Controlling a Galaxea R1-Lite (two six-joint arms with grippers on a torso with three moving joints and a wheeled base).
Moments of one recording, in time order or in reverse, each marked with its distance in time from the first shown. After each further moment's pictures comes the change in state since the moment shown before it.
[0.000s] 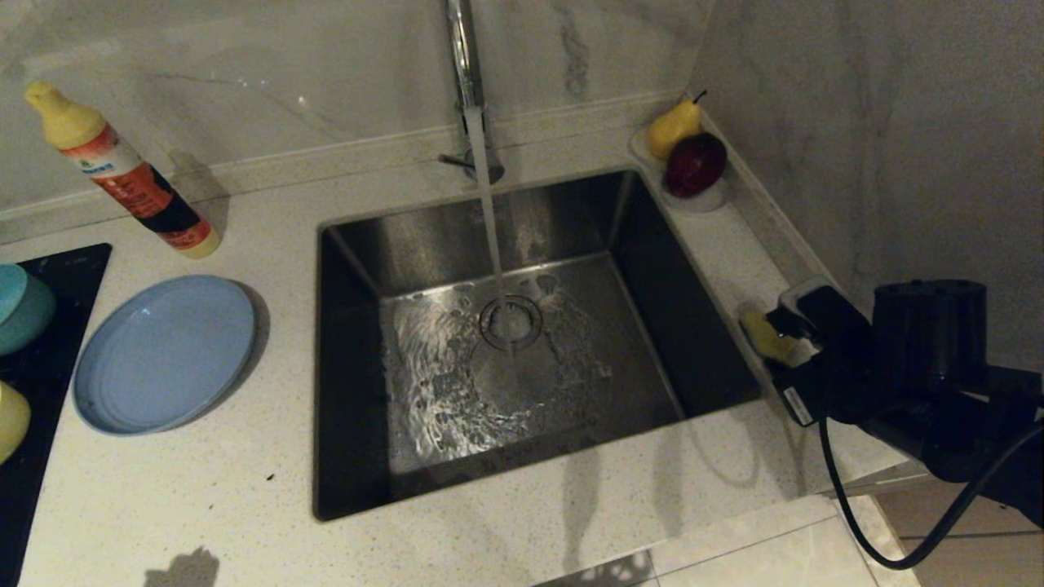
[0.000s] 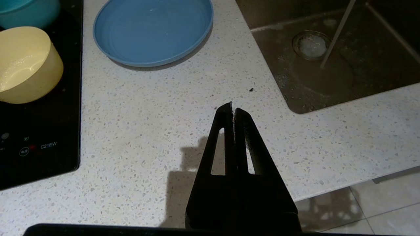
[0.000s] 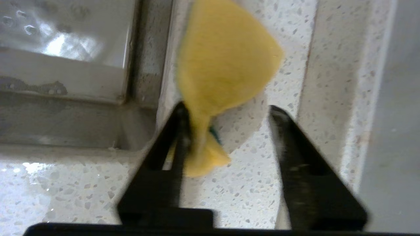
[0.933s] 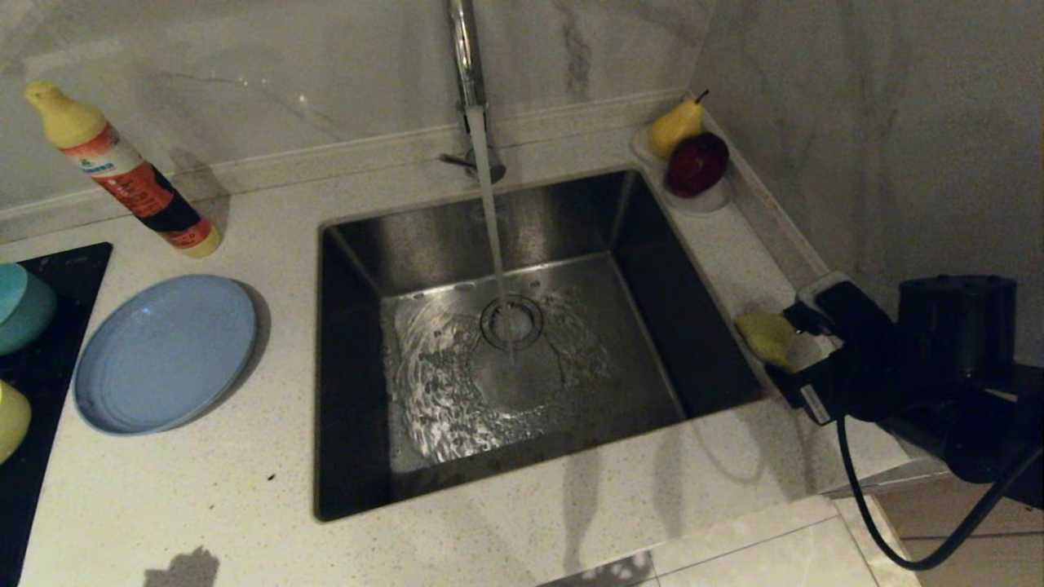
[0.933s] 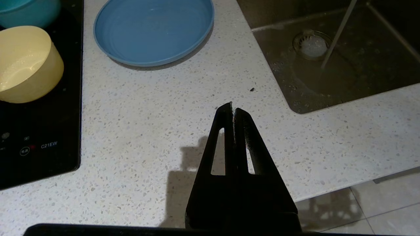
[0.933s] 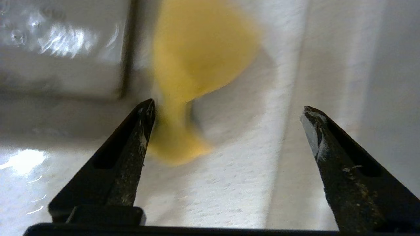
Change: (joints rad) left arm 0.000 0.000 0.000 0.000 0.000 0.000; right arm -0.048 -0.049 0.008 0.005 -0.017 -0.016
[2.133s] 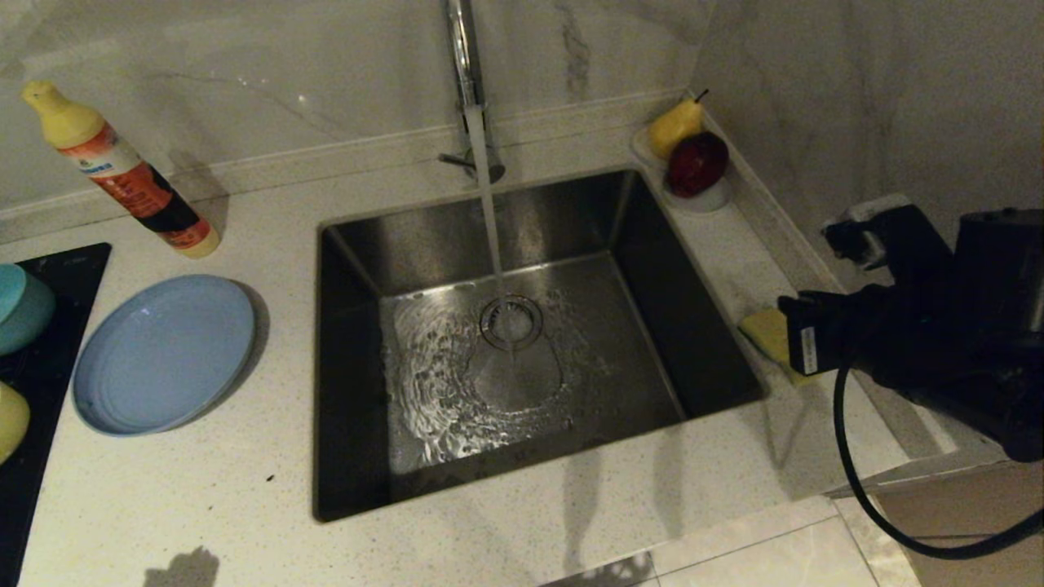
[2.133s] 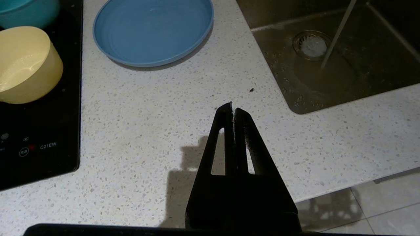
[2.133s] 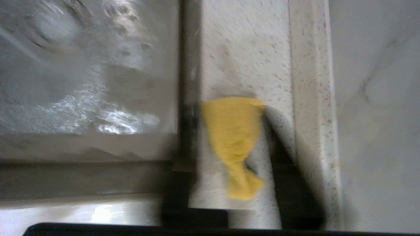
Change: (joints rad) left arm 0.000 0.000 0.000 0.000 0.000 0.000; right arm 0.150 -0.125 -0.110 0.064 0.035 0.264
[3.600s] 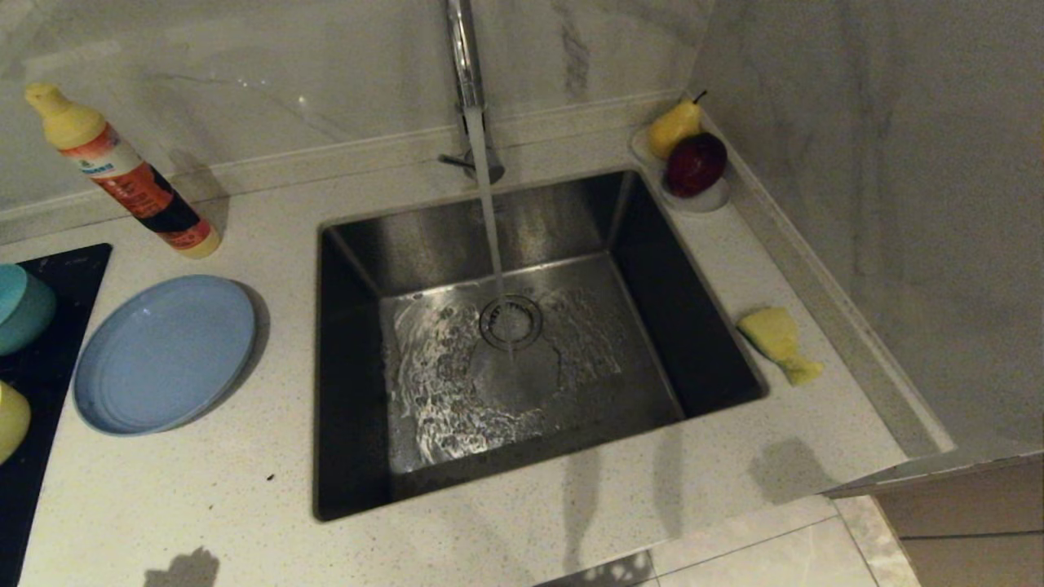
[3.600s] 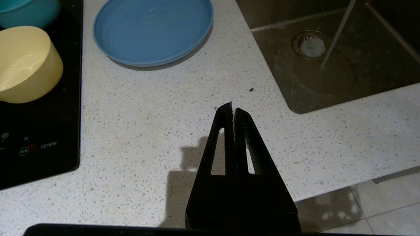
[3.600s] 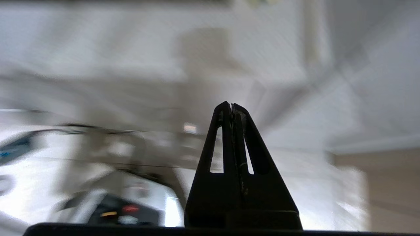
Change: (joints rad) left arm 0.000 0.001 0.000 0.000 0.000 -0.001; right arm -0.469 -1.187 0.730 0.388 0.589 0.005
